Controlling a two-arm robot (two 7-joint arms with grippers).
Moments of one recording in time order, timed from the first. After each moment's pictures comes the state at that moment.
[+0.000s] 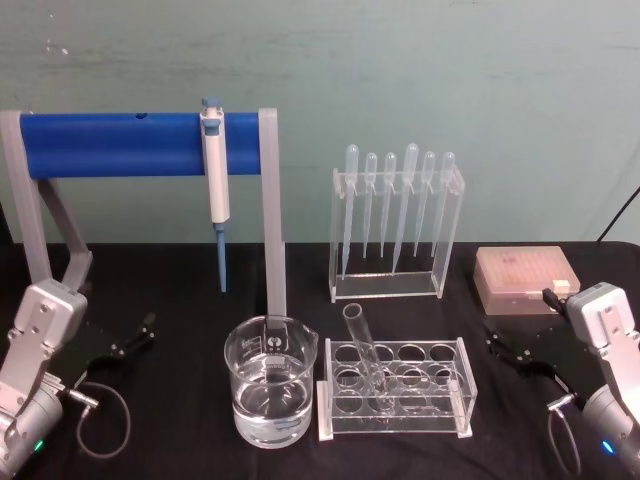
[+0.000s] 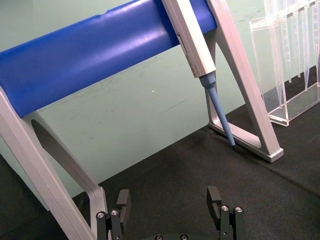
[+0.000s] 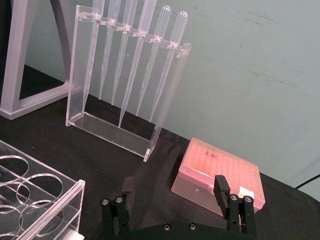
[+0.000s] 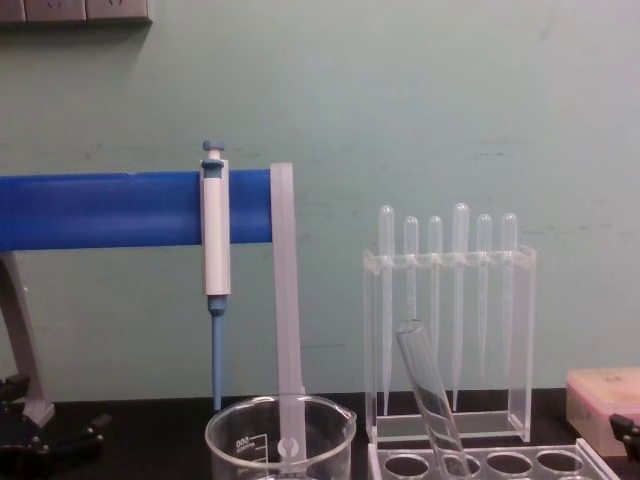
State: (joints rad) left arm -0.20 0.60 0.45 -1.41 -0.25 -0.12 0.03; right arm 0.20 0.60 -0.45 -1.41 0.25 -0.12 -0.03
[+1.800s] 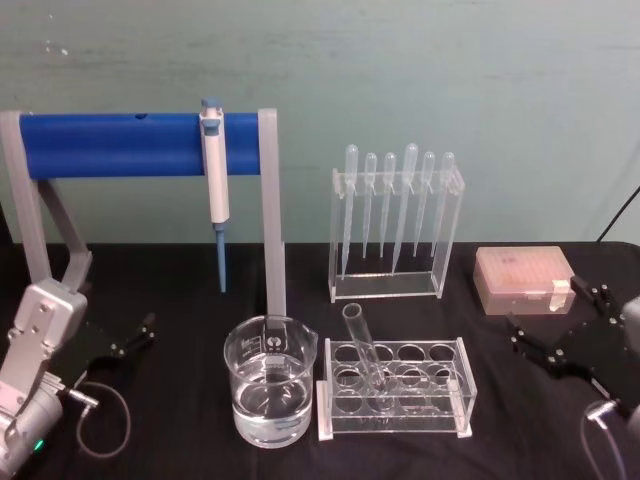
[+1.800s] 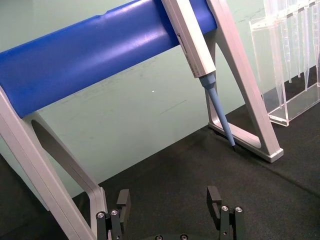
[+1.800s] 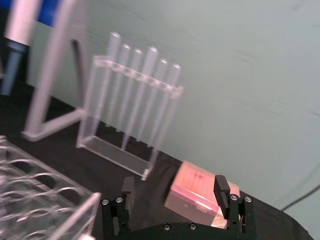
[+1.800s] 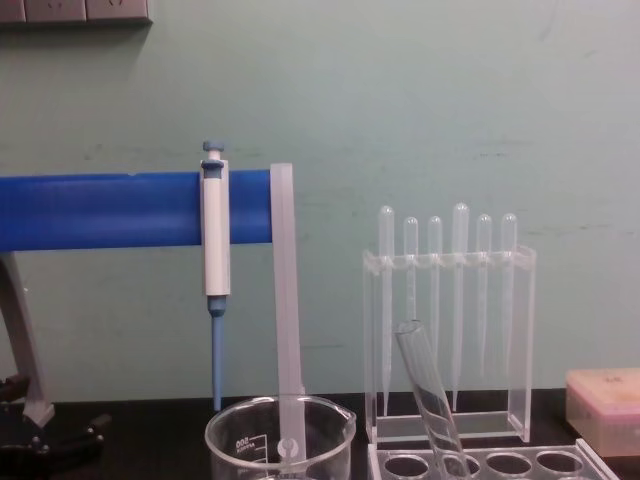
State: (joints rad) left arm -0.20 0.60 0.45 -1.41 -0.25 -0.12 0.03; right arm 0.02 0.72 -0.34 -1.67 0.27 -0.13 -0.03
